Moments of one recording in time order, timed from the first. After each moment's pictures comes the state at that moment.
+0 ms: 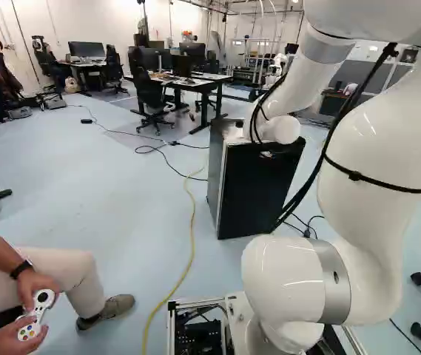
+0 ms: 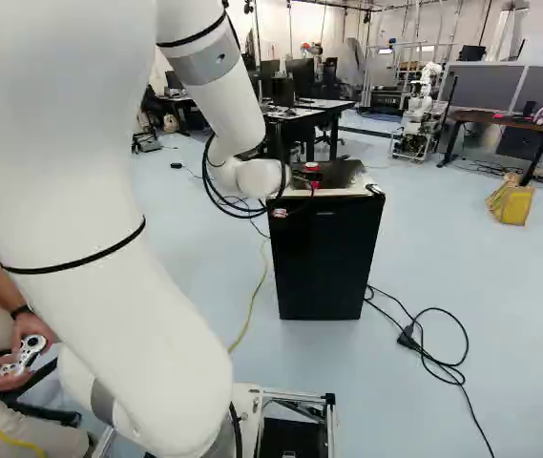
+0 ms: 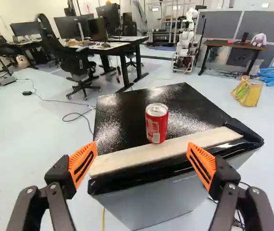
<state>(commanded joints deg) -14.4 -6.6 -37.8 -7.2 41.7 7.2</state>
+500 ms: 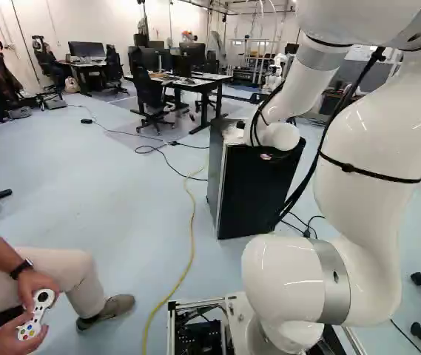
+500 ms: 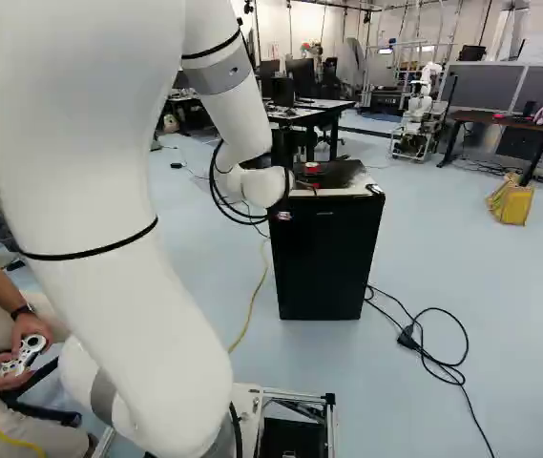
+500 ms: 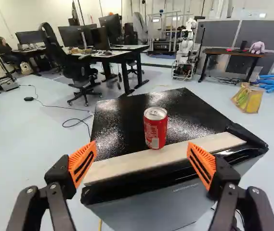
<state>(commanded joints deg) -15.3 -10.3 -38.3 -8.4 45.8 7.2</state>
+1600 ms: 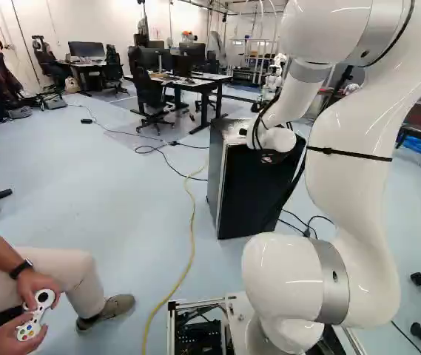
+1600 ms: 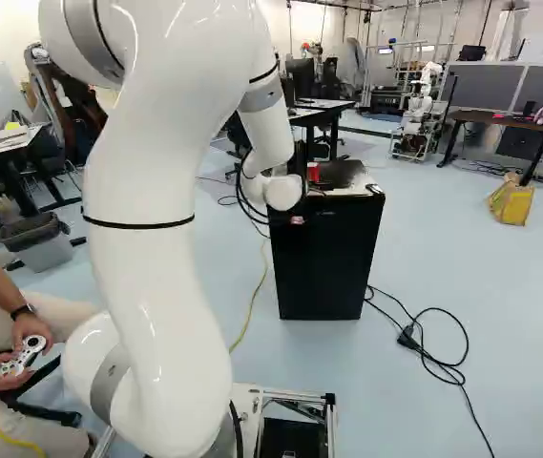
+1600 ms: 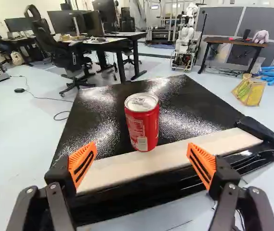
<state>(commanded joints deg) -17.8 -23.1 -48.6 -10.4 45.8 7.2</state>
